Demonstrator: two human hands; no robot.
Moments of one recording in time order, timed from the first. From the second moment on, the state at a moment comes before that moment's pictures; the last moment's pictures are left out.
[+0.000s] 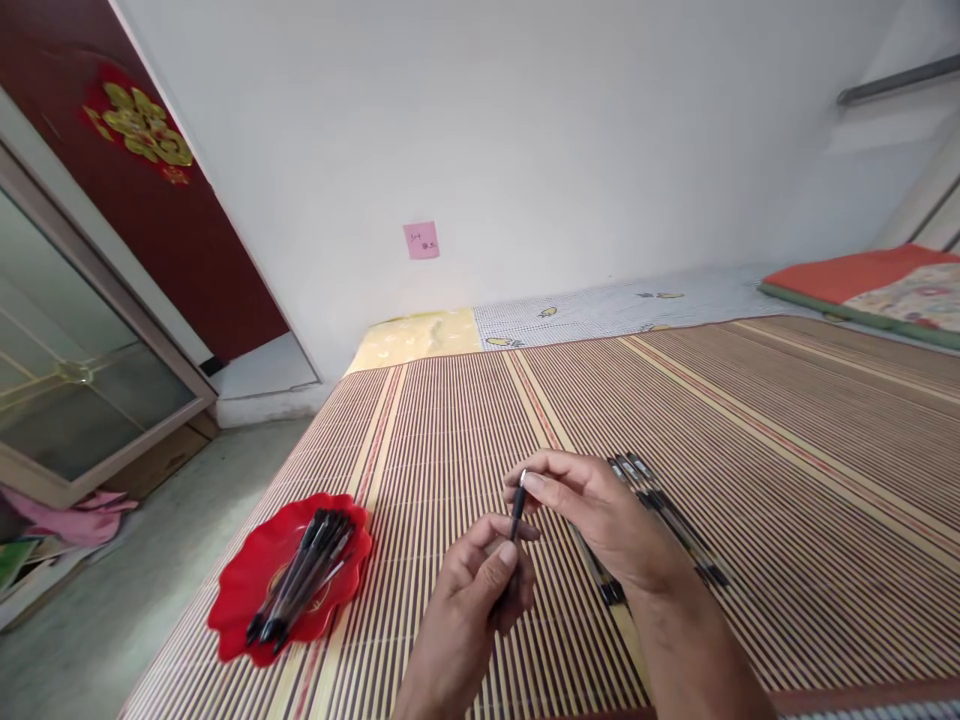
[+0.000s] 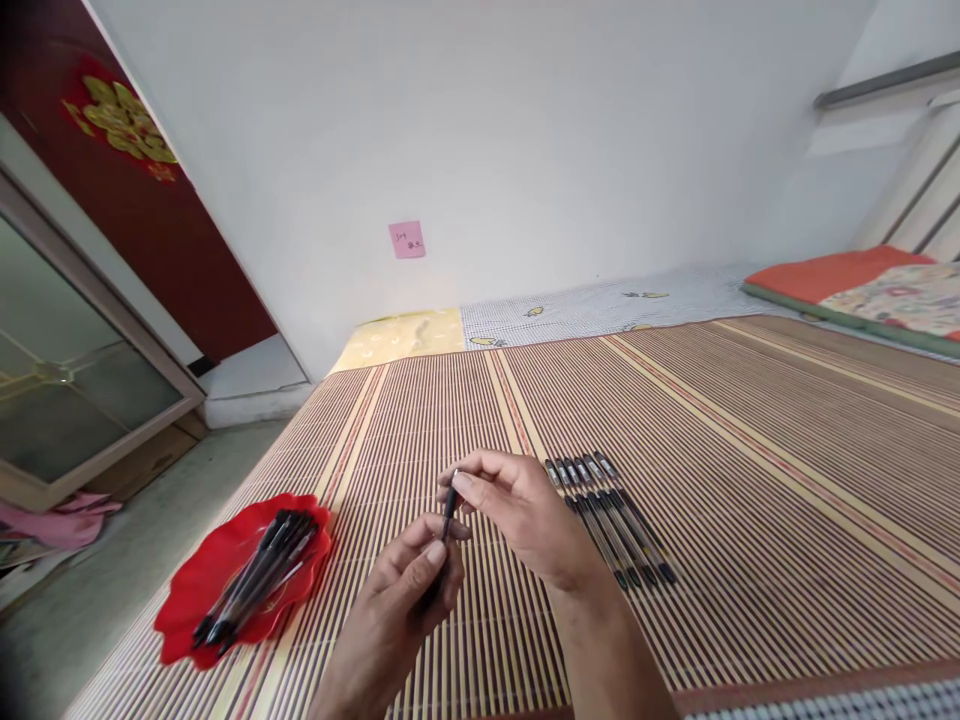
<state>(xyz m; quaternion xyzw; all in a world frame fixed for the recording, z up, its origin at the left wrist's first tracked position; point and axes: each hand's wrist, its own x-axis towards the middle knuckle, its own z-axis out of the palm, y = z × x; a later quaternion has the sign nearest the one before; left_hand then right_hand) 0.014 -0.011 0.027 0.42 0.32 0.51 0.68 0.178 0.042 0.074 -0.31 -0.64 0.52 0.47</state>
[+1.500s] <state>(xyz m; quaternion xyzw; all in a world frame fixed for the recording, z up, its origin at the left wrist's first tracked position) 0.019 -0.008 0.025 0.32 0.32 0.55 0.70 0.169 0.051 0.058 -0.30 -0.58 0.57 0.50</state>
